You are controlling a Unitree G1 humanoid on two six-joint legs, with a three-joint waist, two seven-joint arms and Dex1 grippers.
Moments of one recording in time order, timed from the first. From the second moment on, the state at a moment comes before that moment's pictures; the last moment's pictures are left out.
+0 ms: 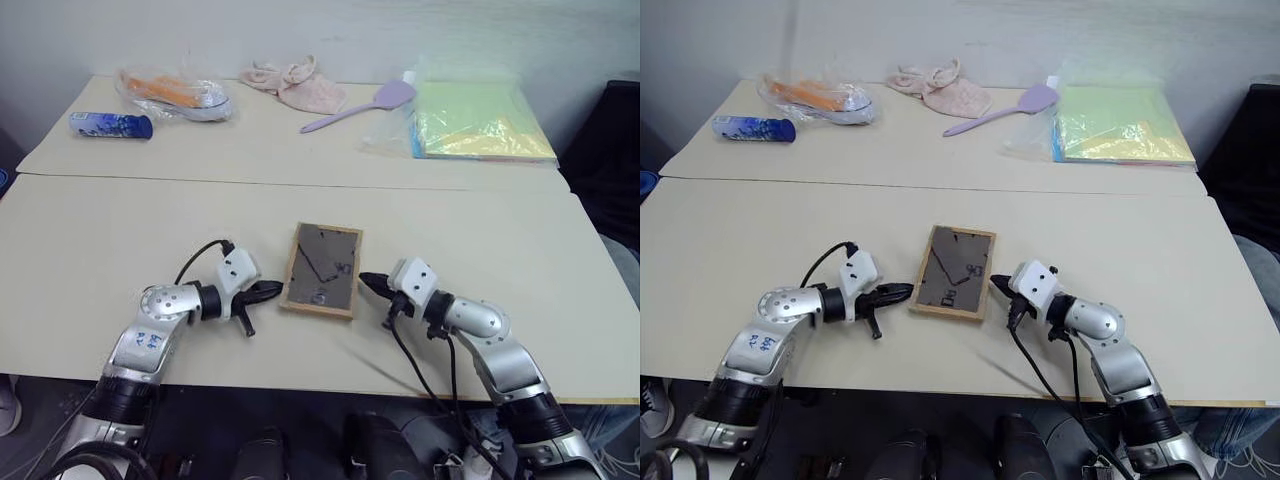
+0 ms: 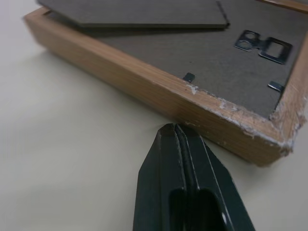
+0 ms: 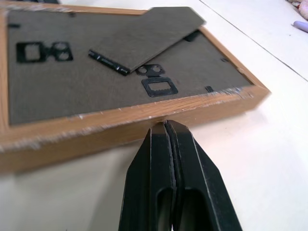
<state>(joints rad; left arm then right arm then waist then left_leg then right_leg) -0.28 0.57 -0.08 -0.05 -0.21 0.33 -0.84 -0.28 -0.44 0.16 -0.03 0.07 0.05 0.72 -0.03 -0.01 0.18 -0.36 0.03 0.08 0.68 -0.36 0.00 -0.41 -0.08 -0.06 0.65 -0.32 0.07</state>
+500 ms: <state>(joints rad) -0.29 0.67 0.21 -0.19 -0.62 1.21 -0.76 -0.30 -0.54 0.14 0.00 0.08 0.03 0.83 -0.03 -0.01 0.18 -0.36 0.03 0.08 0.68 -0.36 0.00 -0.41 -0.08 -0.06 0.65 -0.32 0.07</state>
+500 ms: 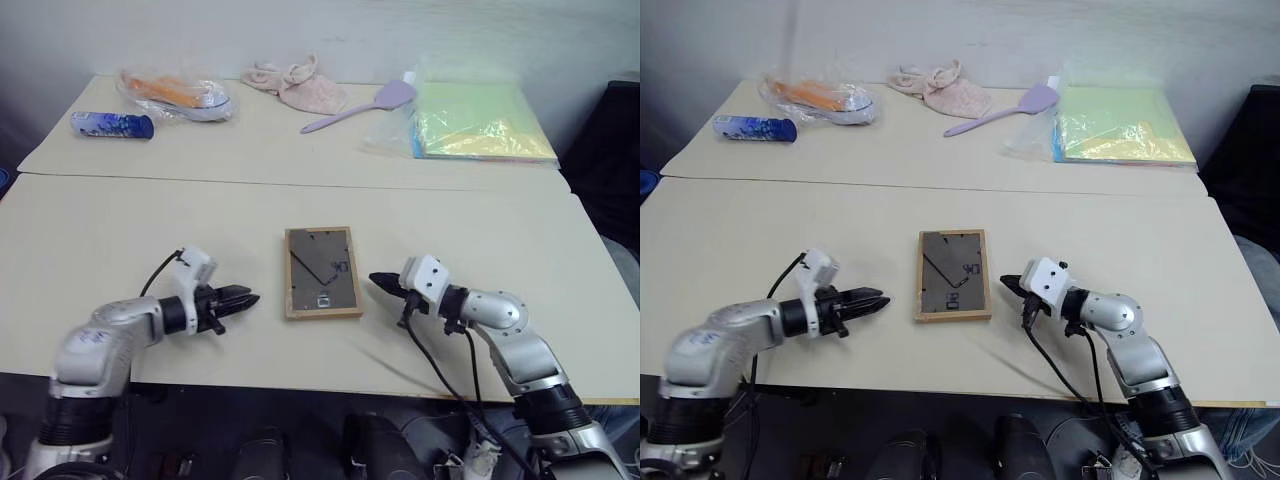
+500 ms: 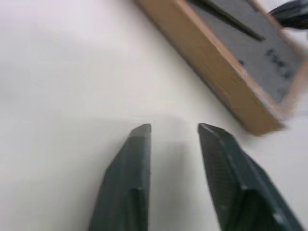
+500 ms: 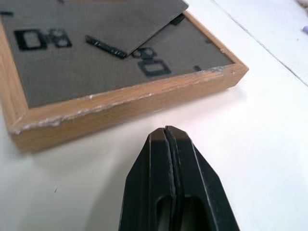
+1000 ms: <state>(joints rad) -0.63 0.57 0.15 0.11 -1.02 1.59 -0.34 -0.31 -0.53 0.22 -0.04 0.06 0.07 0.86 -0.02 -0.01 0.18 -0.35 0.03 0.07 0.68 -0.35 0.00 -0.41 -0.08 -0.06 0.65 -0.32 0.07</state>
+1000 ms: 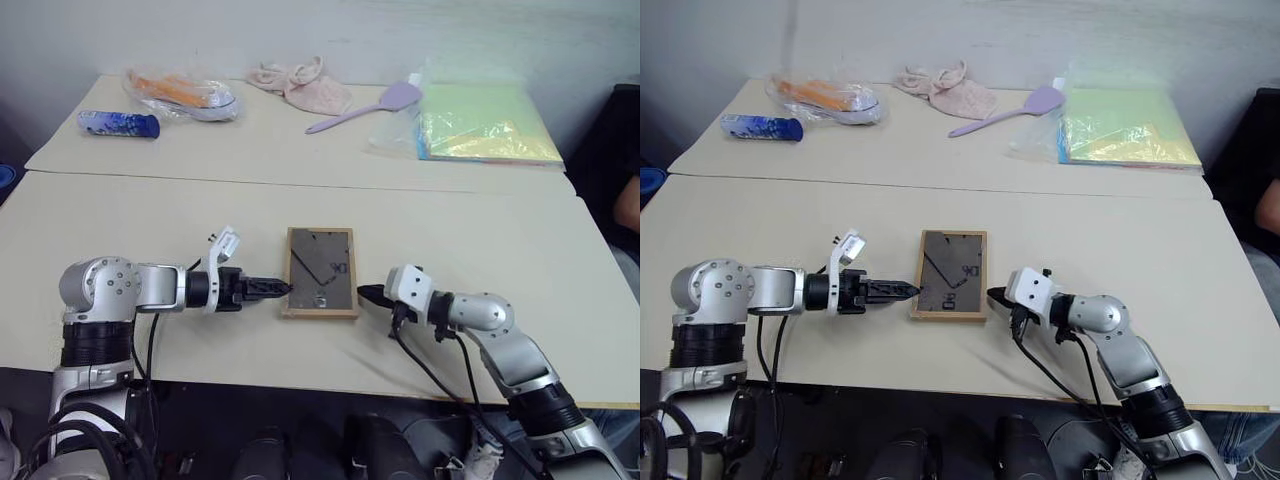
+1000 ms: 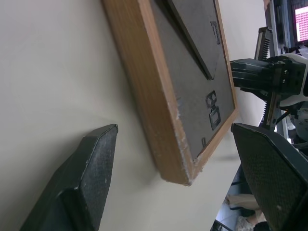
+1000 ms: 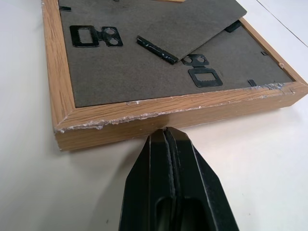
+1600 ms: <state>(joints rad) -0.65 0.40 0.25 0.30 -1.36 1.61 0.03 -0.30 -0.53 0.22 -0.06 0.05 0.10 0.86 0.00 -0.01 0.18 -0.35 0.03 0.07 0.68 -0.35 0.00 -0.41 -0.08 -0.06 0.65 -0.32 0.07</state>
